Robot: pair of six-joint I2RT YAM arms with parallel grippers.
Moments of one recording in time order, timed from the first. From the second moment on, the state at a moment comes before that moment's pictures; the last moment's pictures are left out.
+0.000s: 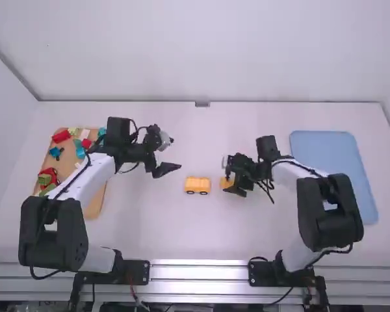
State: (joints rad) left arm -0.04 1.52 0.96 -0.37 1.04 0.90; right arm 0.14 1.74 0.80 -0.28 -0.77 -1.19
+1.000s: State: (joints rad) left arm -0.04 1.52 0.85 -0.30 1.20 1.04; right arm 0.01 2.03 0.71 -0.02 -1.05 -1.35
